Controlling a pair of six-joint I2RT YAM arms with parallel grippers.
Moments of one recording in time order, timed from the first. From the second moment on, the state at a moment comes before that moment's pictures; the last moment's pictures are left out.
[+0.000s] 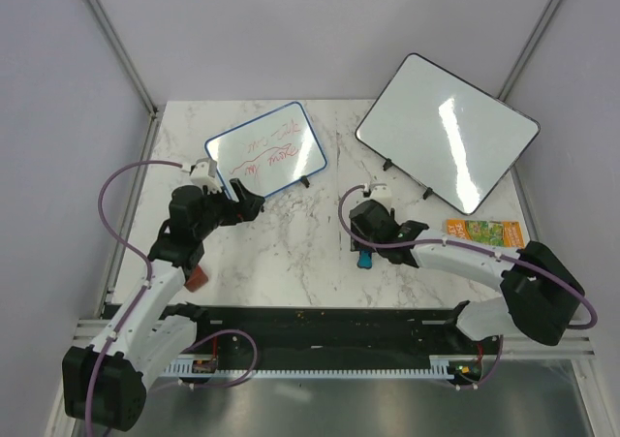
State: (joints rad) left arm -0.21 0.86 0.54 -0.04 0.19 -0.44; right arm 0.81 1.35 0.74 -0.29 0.41 0.63
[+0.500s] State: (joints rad) left arm -0.21 0.86 0.55 -0.07 0.19 -0.43; right arm 0.89 1.44 0.74 -0.36 0.44 0.80
